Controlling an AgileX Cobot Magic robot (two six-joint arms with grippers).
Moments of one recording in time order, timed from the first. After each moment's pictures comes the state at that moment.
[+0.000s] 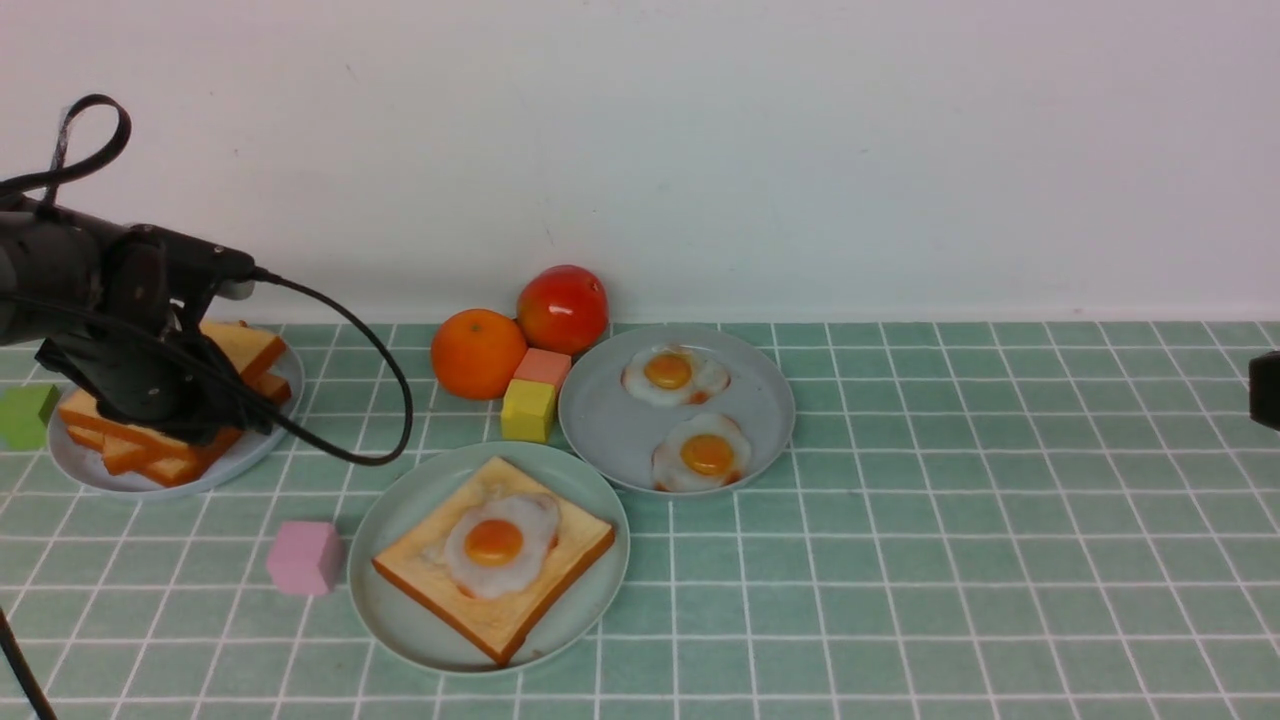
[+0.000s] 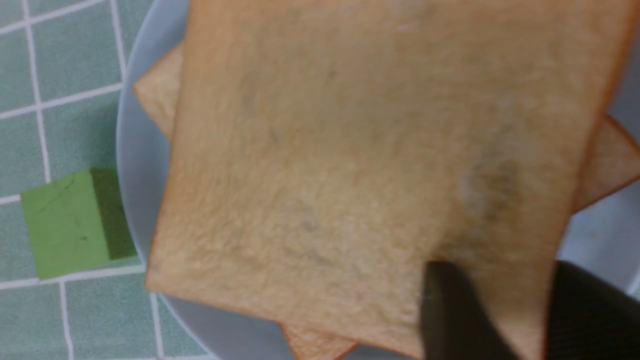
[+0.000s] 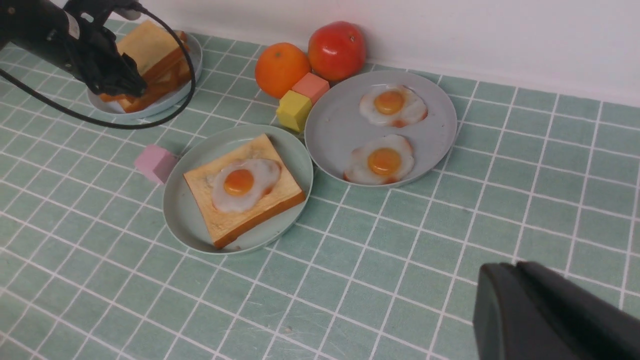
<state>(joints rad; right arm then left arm) 0.33 0.76 -0.97 0.28 0.81 -0.08 0.02 1.96 -1.32 0.33 0.51 -0.03</state>
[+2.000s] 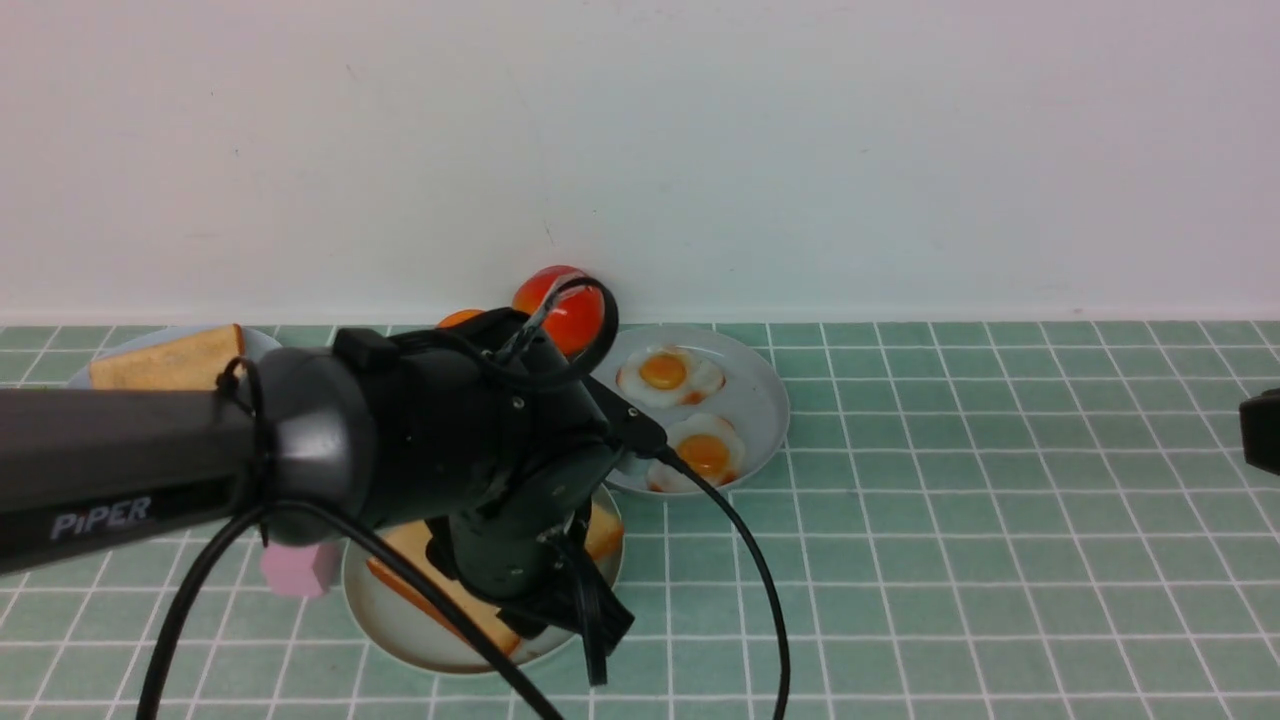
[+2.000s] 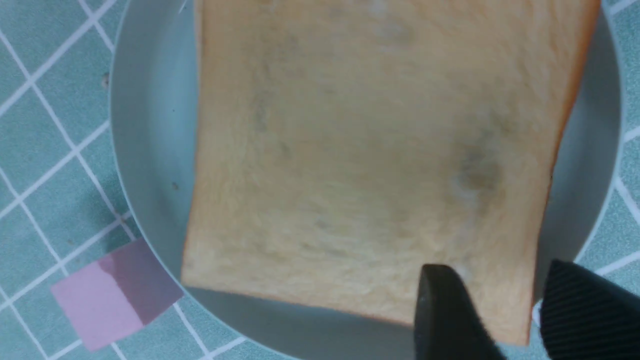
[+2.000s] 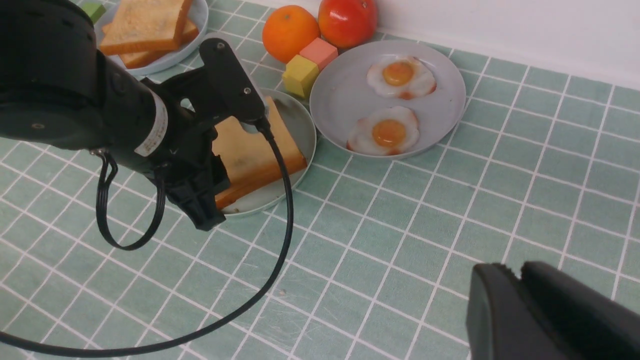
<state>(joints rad) 0.33 0.76 -0.97 0.30 0.87 -0.15 -0.73 1.79 -1.18 0.41 0.82 -0.37</state>
